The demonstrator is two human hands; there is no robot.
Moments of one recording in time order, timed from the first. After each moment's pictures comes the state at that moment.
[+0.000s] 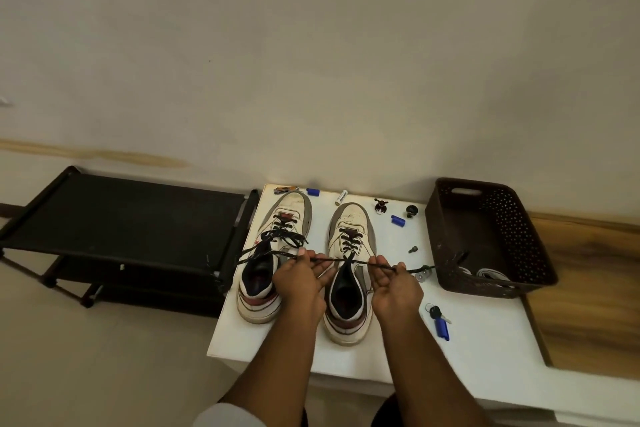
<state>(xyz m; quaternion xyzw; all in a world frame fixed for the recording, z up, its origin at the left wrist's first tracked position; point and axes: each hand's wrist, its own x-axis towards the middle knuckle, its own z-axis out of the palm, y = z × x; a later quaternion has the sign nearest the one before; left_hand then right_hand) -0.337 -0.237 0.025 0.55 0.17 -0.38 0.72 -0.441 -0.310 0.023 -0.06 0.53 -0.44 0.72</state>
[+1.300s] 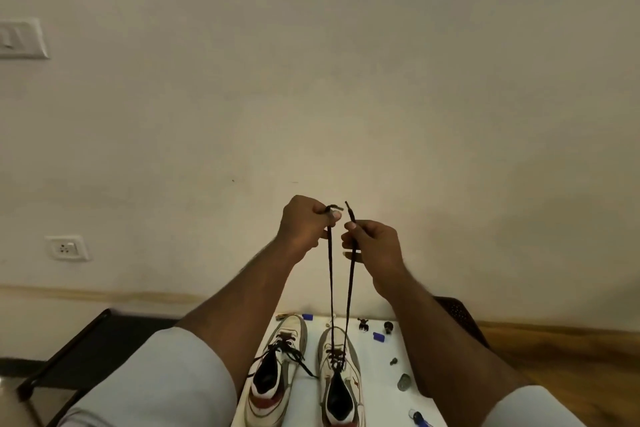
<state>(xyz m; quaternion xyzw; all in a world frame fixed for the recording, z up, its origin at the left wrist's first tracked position) -0.342 -0.198 0.356 0.68 -0.44 -0.16 0.57 -0.462 -0.270 0.310 -0.60 0.27 -0.47 0.59</state>
